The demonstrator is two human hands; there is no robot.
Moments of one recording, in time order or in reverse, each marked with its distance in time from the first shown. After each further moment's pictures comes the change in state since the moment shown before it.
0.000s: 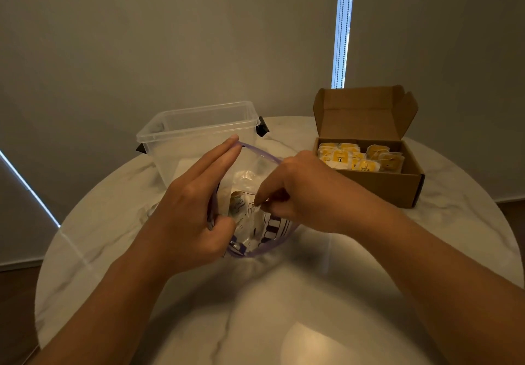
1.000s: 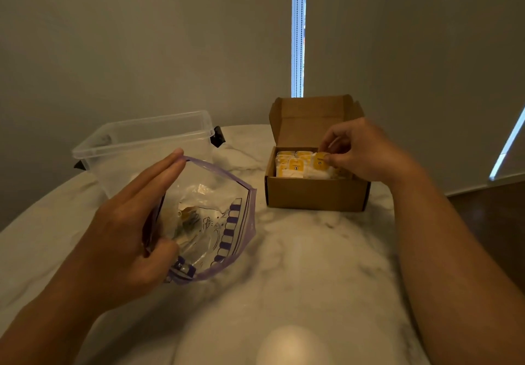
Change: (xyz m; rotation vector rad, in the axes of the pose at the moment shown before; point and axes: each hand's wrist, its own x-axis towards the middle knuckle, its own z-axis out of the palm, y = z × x) left_hand -0.001 -0.003 0.001 -0.029 0.029 0.039; right_hand -0.042 0.146 -0.048 0.177 0.343 0.526
